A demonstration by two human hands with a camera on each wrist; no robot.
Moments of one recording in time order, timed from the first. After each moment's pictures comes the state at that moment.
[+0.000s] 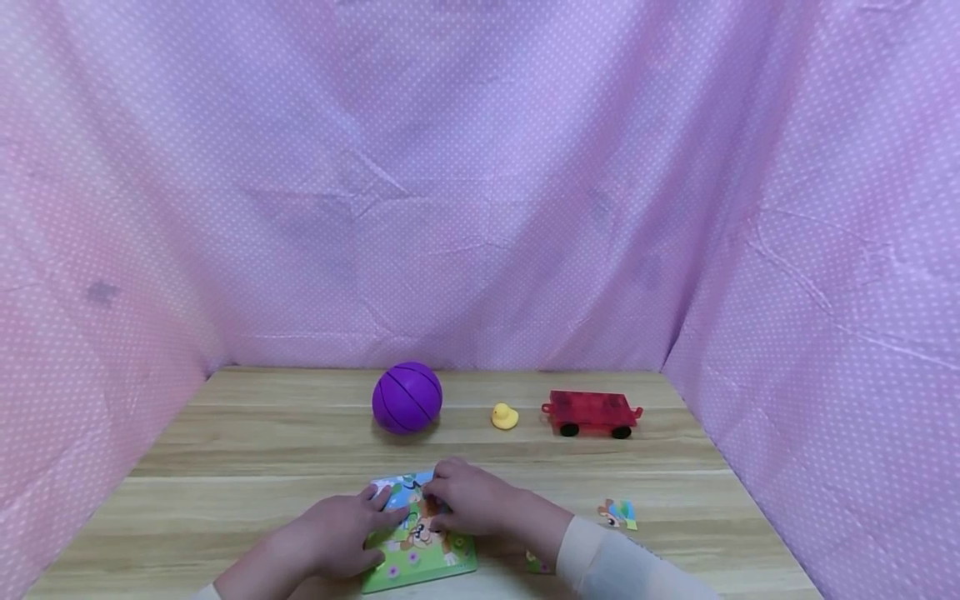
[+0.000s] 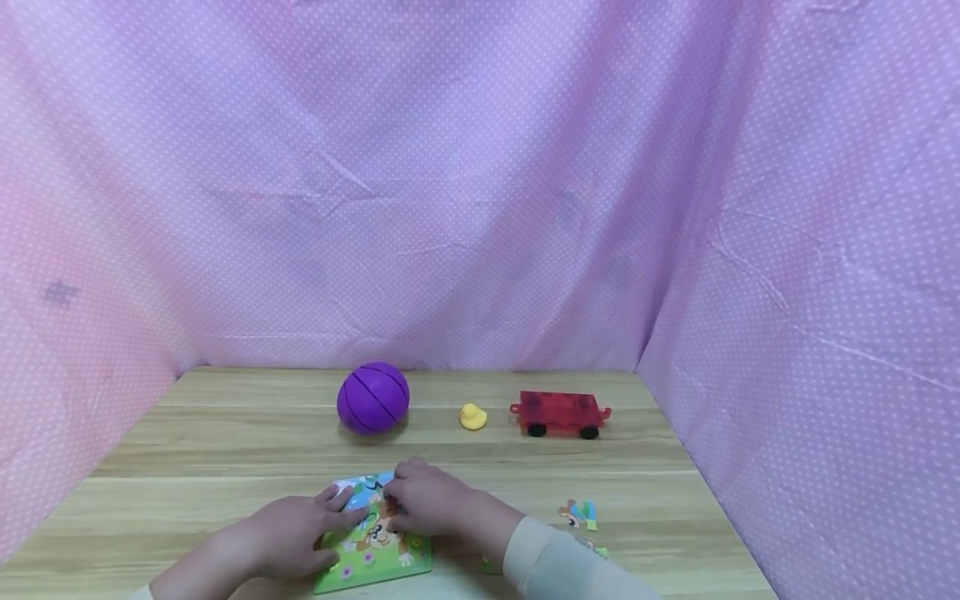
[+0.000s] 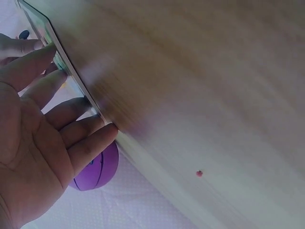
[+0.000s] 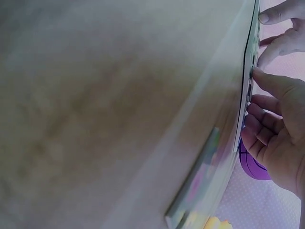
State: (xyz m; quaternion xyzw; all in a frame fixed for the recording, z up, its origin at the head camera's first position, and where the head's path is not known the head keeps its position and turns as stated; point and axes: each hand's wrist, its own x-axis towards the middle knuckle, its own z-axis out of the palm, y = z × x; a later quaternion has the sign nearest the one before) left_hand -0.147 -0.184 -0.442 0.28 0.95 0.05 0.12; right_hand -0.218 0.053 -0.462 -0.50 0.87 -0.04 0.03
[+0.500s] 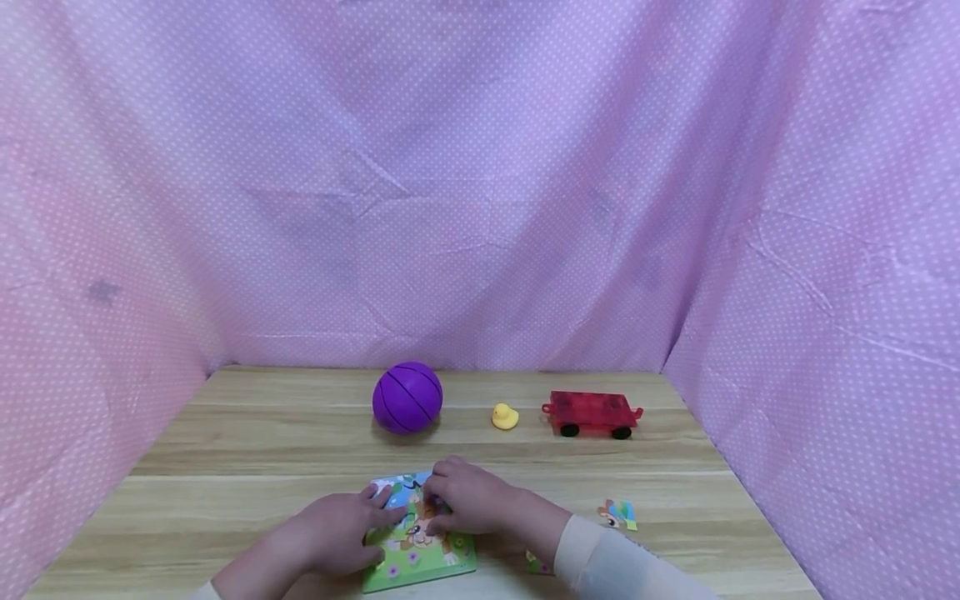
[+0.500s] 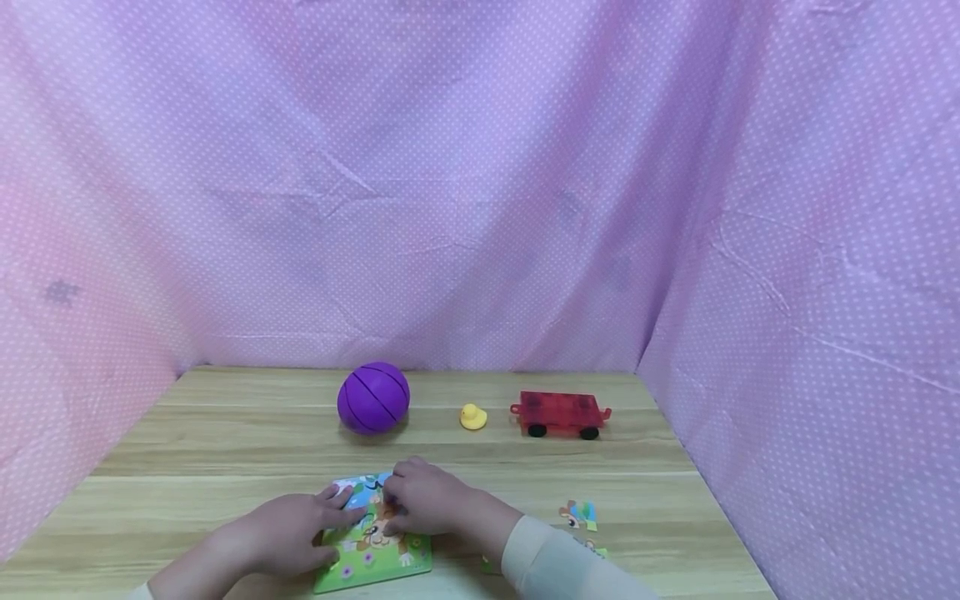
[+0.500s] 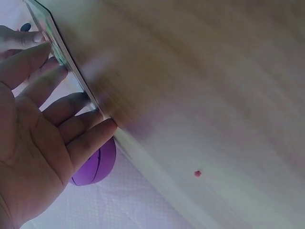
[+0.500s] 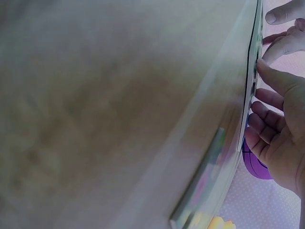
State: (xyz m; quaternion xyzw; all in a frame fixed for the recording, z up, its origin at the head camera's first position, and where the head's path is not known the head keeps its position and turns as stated) left_hand -0.147 -0.187 -0.442 0.27 0.95 0.08 0.13; right_hand -0.221 0.052 -0.465 -0.49 0.87 -0.07 0.05
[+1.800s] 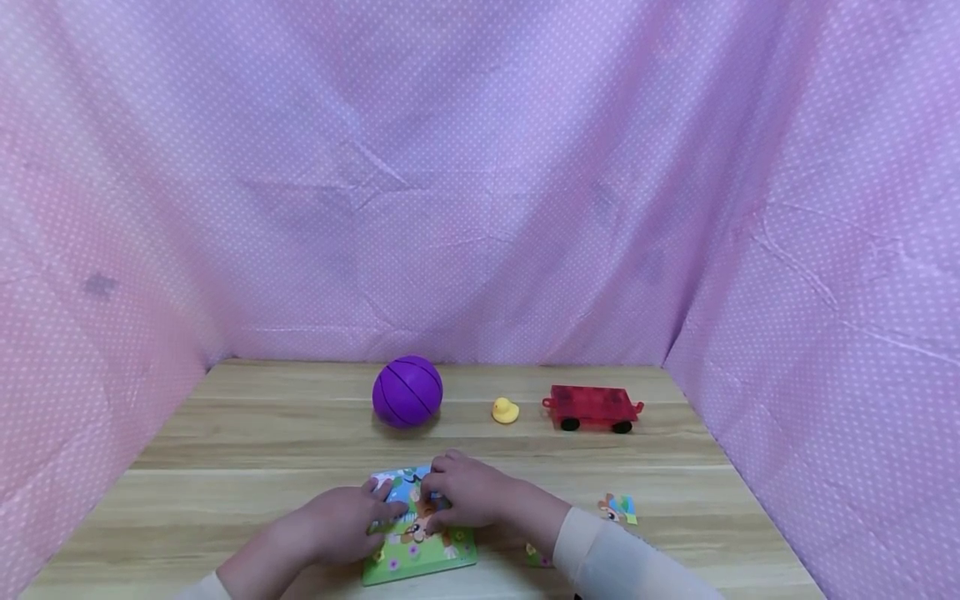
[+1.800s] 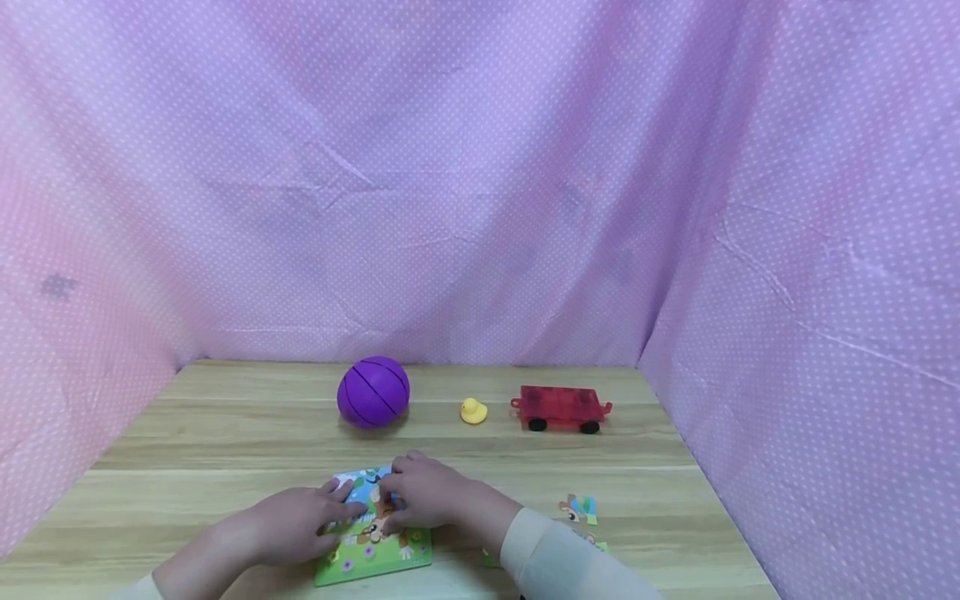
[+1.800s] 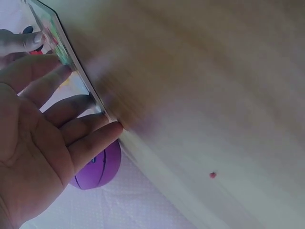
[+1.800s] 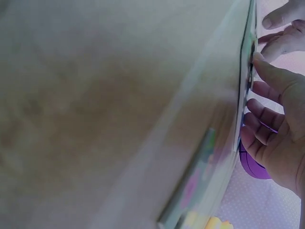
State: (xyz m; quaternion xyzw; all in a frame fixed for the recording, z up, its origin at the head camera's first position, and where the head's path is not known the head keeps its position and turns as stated) left_hand -0.150 -0.183 -0.437 0.26 0.95 0.10 0.16; right_hand -0.222 0.050 -0.460 -0.50 0.86 -0.06 0.06
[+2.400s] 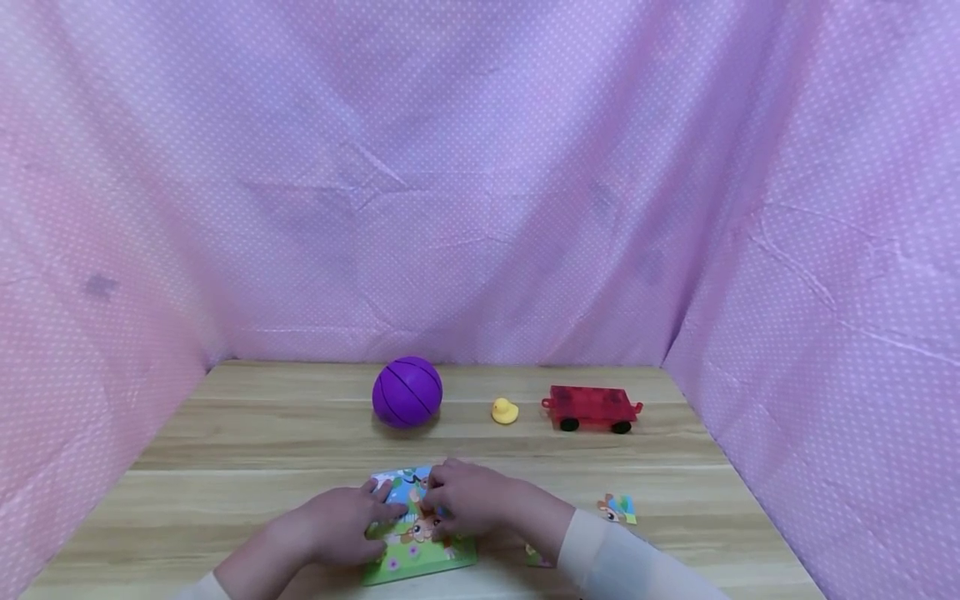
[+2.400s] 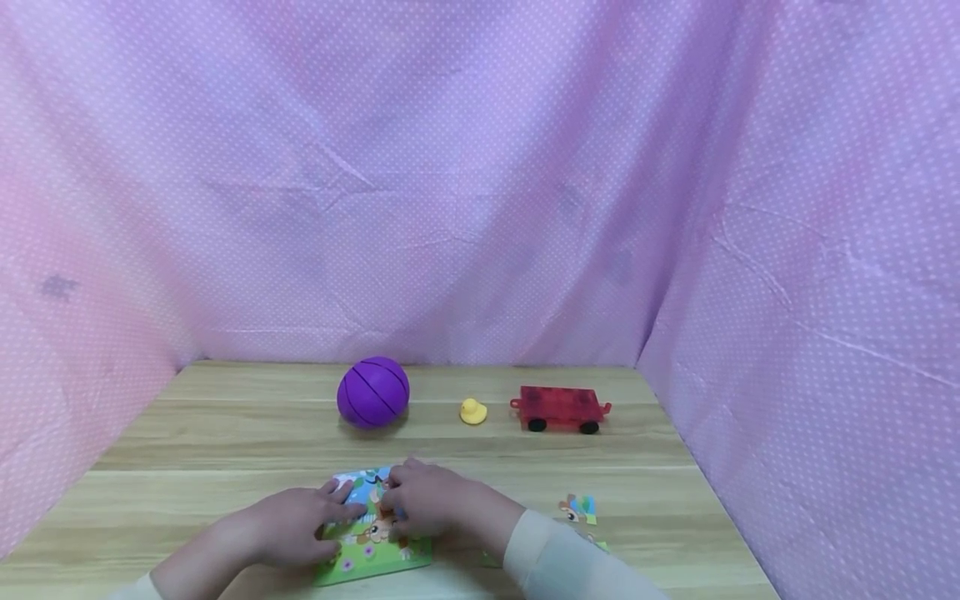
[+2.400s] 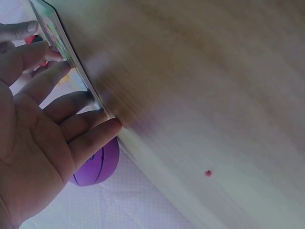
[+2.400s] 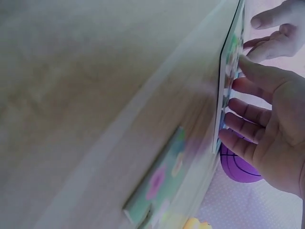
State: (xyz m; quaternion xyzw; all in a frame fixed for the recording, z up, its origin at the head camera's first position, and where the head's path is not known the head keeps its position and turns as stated) left_hand -0.149 -0.186 -0.436 0.25 0.95 0.12 0.17; right_hand -0.213 0.054 -0.450 -0.52 0.85 0.01 0.07
